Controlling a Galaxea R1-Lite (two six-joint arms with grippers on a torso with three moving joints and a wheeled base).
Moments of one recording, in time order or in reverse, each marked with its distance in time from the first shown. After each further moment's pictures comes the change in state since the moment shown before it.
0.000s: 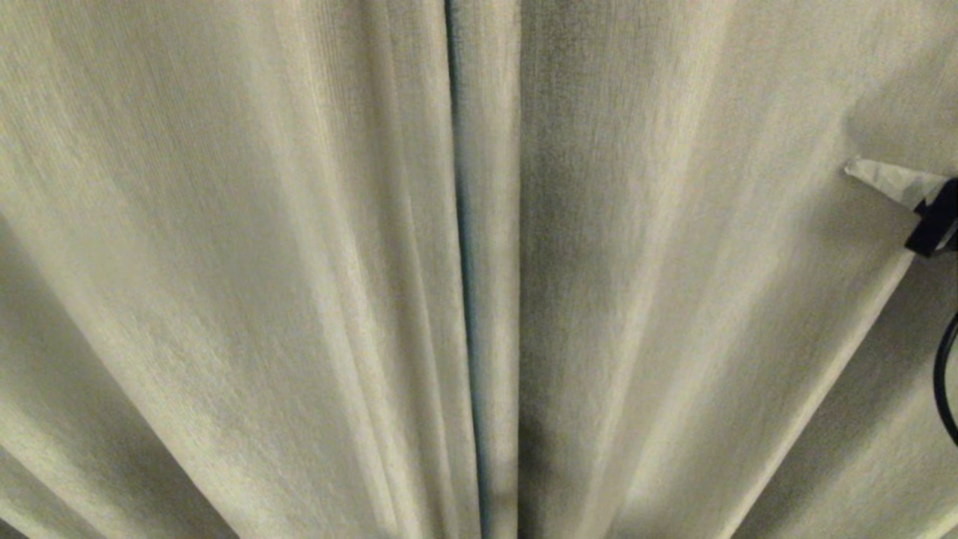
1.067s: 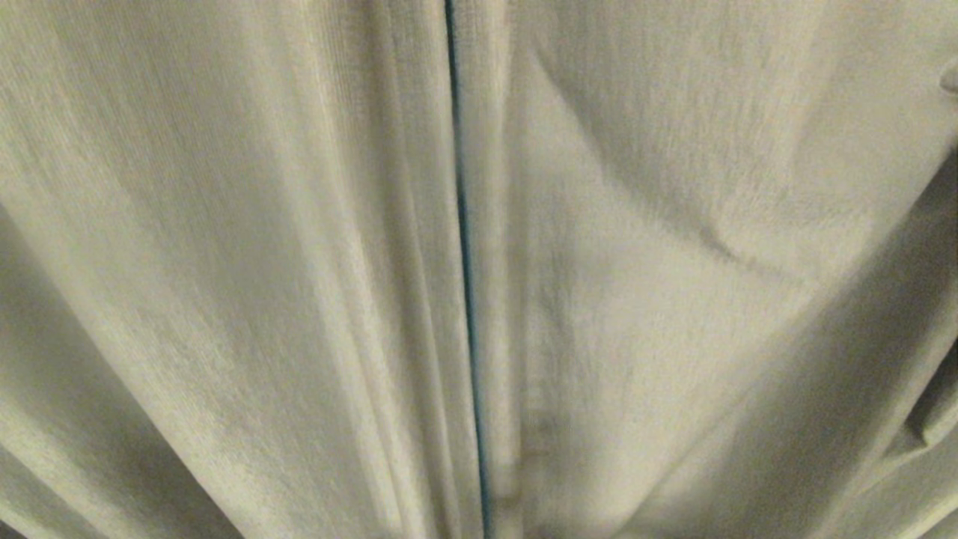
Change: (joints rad) left arm 0.000 0.000 0.000 0.000 0.000 0.000; right arm -0.298 -0.004 -0.111 0.012 -0.009 0.038
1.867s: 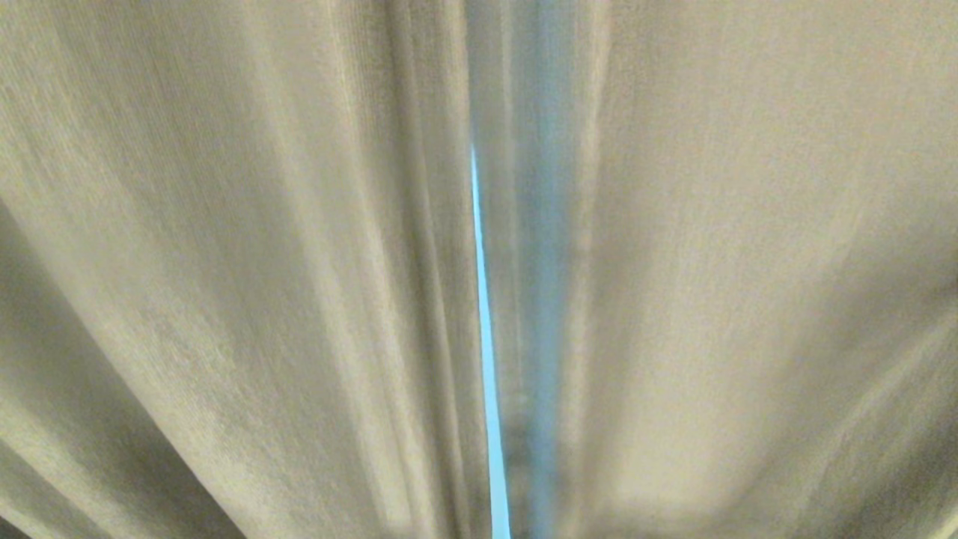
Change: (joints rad) left arm 0.000 0.000 0.000 0.000 0.000 0.000; right arm -0.397 0.137 -0.124 -0.014 0.006 0.080
